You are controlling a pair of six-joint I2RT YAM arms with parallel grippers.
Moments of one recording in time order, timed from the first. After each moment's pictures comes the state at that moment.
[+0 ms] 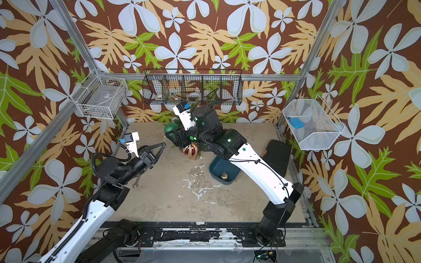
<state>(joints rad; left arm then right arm) -0.32 0.80 0.70 0.29 0.45 -0.79 0.84 1.68 2.02 -0.67 -0.21 0.26</state>
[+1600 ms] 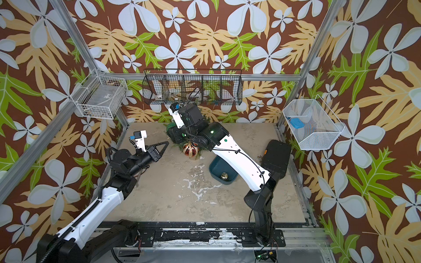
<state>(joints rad) -0.23 1.01 0.67 0.40 0.50 -0.82 0.84 1.93 2.29 -0.88 -0.04 0.19</state>
